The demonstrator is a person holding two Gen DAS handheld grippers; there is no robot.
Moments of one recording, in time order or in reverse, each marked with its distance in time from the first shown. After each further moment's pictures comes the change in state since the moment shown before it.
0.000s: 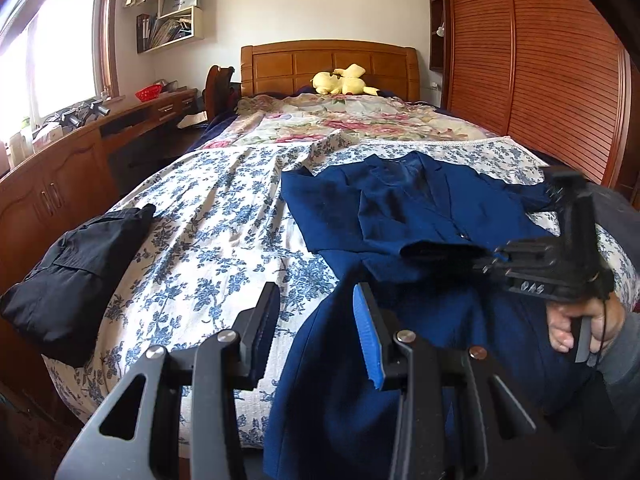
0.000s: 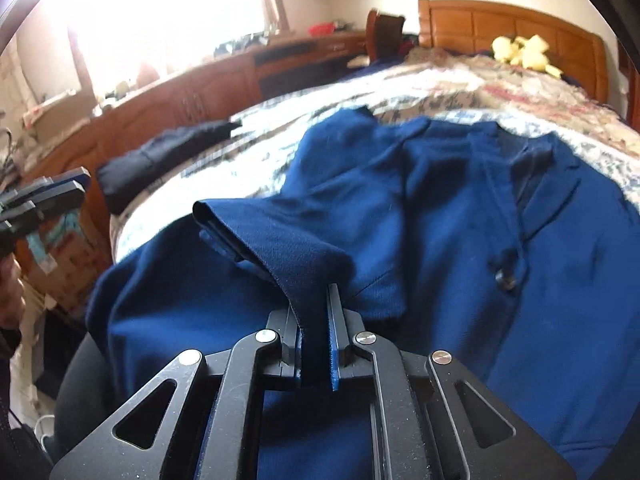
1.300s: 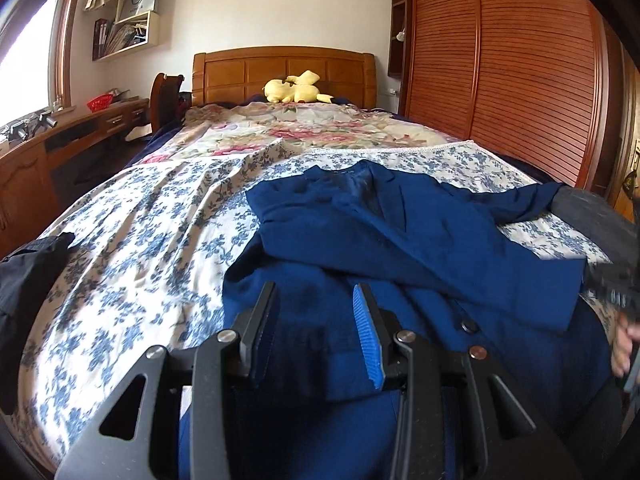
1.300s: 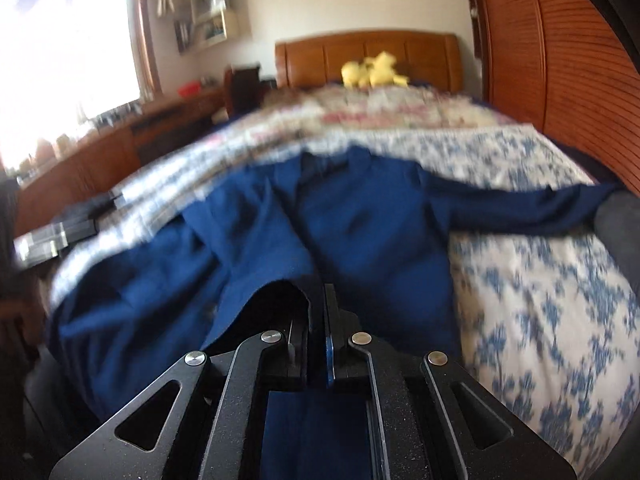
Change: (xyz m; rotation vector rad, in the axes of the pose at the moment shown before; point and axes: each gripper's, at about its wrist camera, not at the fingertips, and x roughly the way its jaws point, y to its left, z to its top) left arm 0.085 -0.059 0.029 0.032 -0.046 -0.155; right arm -0.141 -0.077 -0.059 0.230 -0.112 -0.427
